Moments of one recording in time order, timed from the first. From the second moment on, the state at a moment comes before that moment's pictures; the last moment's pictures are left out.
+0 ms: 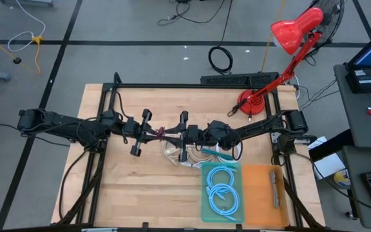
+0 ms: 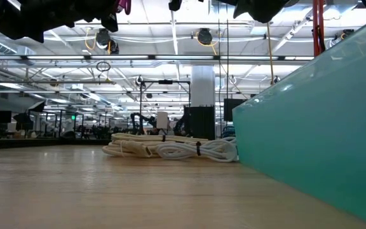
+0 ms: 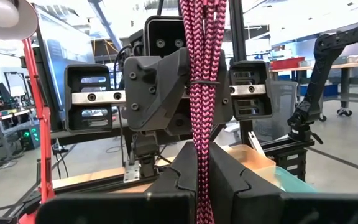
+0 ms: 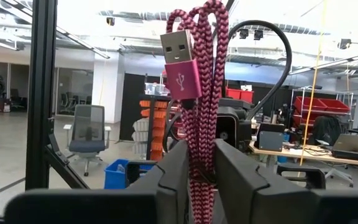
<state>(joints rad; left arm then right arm) 0.06 1.01 0.39 0.84 0.32 0.09 0.11 1.84 1.19 1.00 0.06 -0.09</state>
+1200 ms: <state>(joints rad) -0.01 0.80 0.39 0.67 0.42 0.06 0.15 1.71 1.19 0.38 0.27 0.31</state>
